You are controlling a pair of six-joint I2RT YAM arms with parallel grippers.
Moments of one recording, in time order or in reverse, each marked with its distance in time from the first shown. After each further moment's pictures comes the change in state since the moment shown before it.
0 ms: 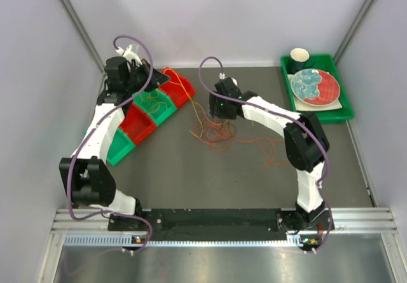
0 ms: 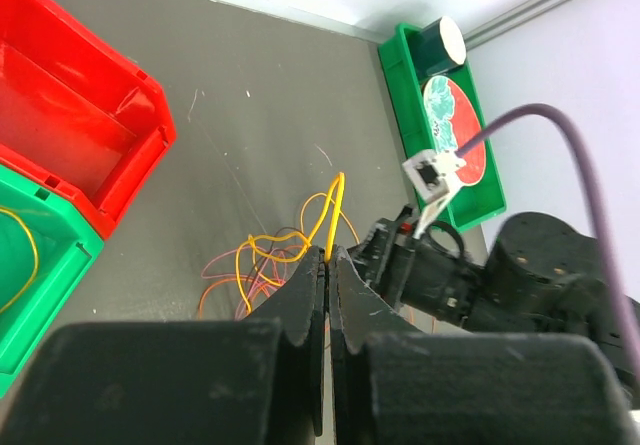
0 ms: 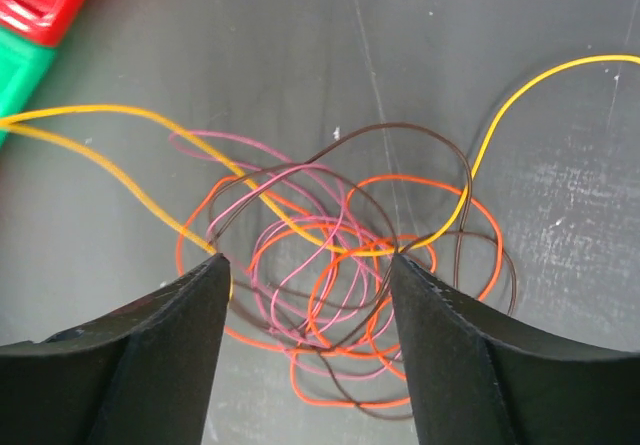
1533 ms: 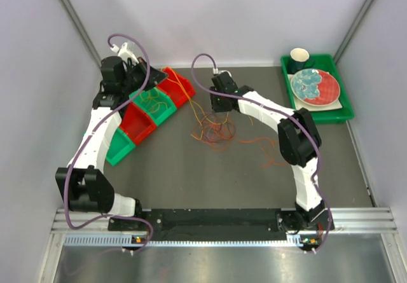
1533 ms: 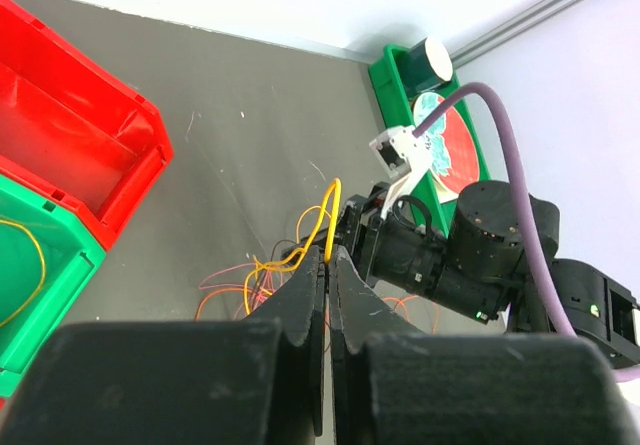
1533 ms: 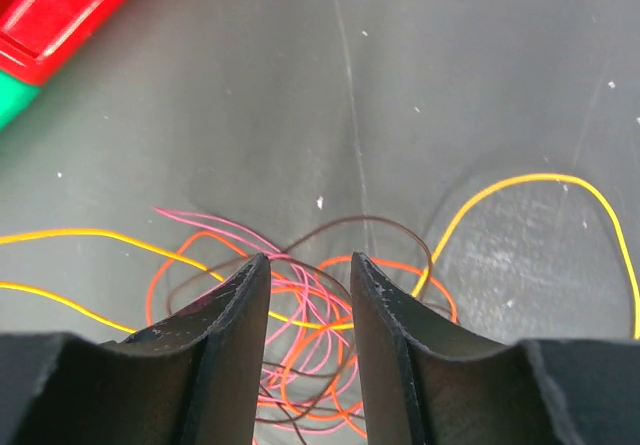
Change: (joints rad) left arm 0.000 -0.068 0.000 -0.007 -0.024 0.008; right arm -0.015 0.110 0.151 -0.028 0.039 -0.170
